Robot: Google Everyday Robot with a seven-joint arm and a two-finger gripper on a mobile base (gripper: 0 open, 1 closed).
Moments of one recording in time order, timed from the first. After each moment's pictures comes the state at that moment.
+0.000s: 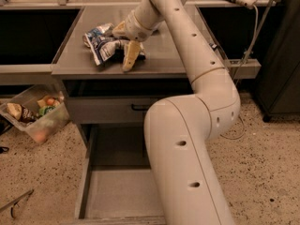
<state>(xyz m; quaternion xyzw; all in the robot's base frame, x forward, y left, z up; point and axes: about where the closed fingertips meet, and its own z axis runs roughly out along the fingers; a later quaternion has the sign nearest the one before) 0.796 0.090 0.842 -0.77 0.54 0.12 0.32</state>
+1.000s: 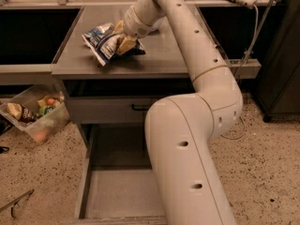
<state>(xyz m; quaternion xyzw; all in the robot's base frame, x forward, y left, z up) 0.787 0.092 0.865 -0.78 0.52 0.13 0.34</state>
